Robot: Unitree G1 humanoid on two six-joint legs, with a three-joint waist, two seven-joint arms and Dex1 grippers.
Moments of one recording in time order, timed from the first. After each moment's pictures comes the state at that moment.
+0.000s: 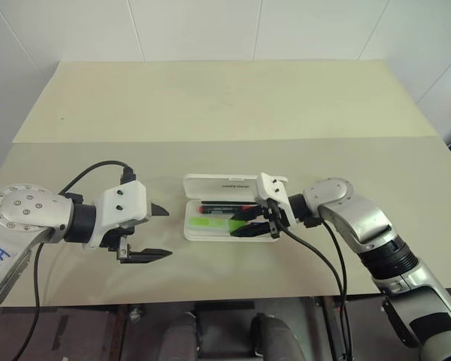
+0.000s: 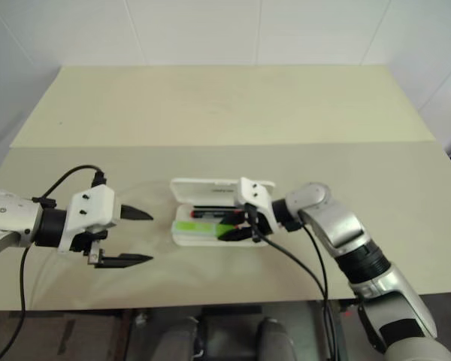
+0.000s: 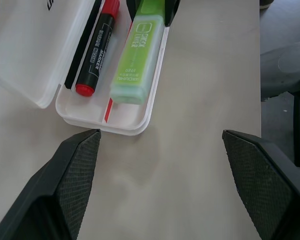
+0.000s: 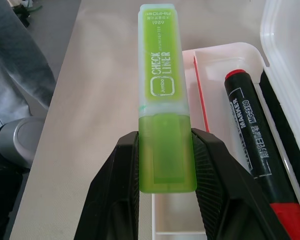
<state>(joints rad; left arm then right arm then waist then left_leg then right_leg) -0.27 1.15 0.14 -0.62 -0.51 0.78 -1.06 -0.71 -0.58 0.38 -0.04 0.35 0.56 1.23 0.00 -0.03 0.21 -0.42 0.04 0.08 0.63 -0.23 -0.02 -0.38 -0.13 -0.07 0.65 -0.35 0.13</state>
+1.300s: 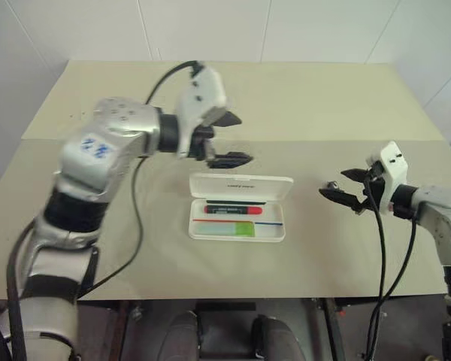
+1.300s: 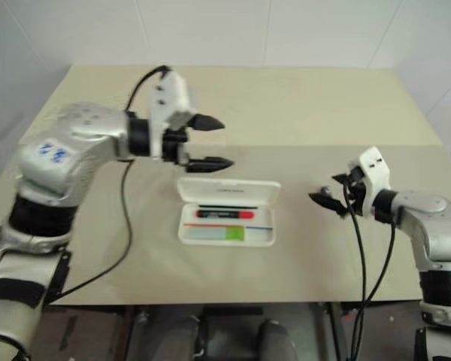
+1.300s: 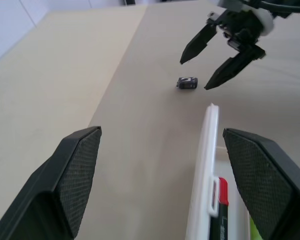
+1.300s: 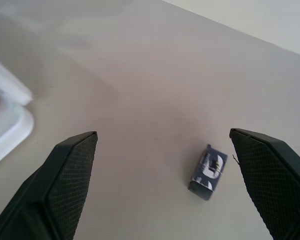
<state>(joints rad) -1.13 0.54 -0.29 -0.05 -0.34 0.80 -0.82 -0.43 -0.78 -0.18 0.01 0.38 0.69 0.77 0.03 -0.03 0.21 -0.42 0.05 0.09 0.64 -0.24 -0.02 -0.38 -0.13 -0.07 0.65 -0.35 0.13</state>
